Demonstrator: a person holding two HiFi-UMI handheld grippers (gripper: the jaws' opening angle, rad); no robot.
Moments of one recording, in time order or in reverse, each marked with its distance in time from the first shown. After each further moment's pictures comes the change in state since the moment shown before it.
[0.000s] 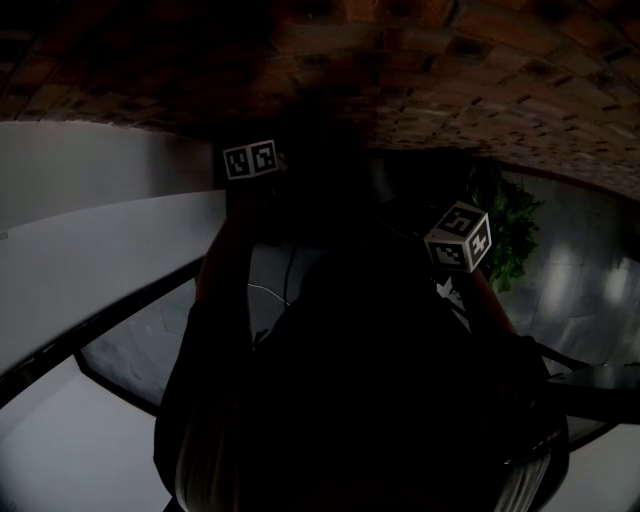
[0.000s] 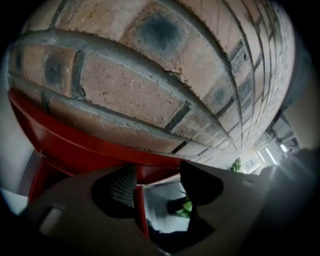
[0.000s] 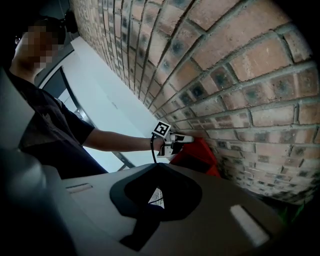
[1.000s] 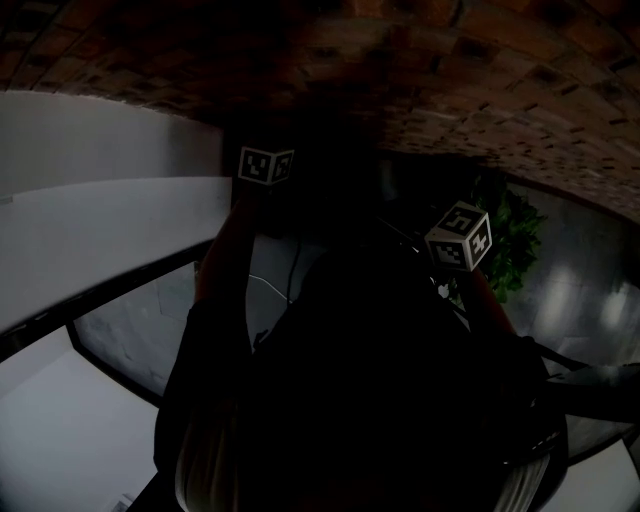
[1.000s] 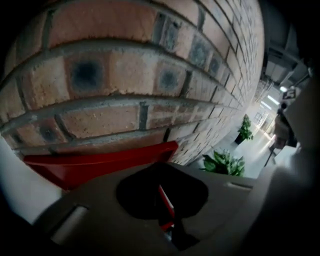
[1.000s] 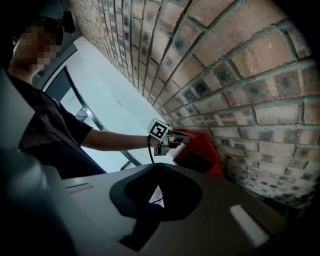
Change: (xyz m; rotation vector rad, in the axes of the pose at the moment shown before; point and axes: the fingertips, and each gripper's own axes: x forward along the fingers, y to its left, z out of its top) left arm -0.024 -0.022 -0.015 0.408 0.123 0.147; right arm -0.003 0.016 0.019 -0.033 -0.027 0.071
